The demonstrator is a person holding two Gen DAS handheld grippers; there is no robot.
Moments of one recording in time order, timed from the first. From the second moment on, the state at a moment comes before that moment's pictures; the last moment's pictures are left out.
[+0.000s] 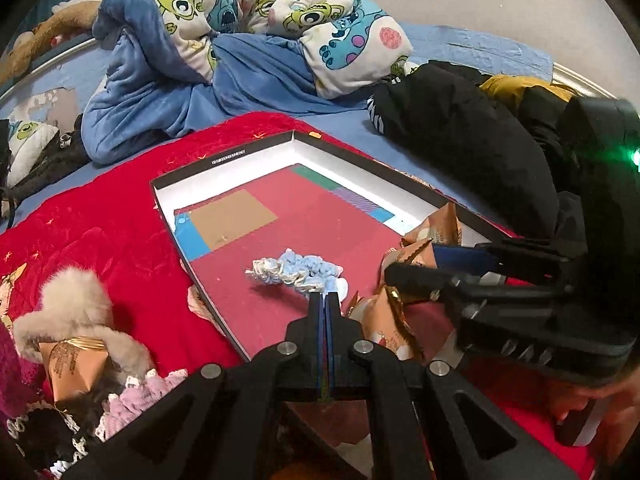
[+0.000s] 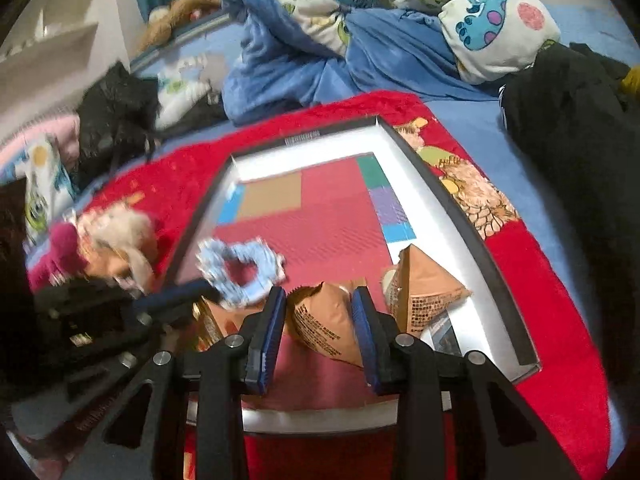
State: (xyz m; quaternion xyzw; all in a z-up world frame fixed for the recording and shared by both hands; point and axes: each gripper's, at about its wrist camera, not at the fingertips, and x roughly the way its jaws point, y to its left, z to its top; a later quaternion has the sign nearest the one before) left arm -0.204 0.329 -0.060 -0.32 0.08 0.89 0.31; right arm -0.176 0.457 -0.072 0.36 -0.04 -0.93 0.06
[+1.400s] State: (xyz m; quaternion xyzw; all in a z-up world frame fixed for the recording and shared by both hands) left arm -0.196 0.301 -0.043 -0.26 0.00 0.91 0.31; right arm -0.126 0.514 -0.057 0.21 -0.19 -0.96 0.04
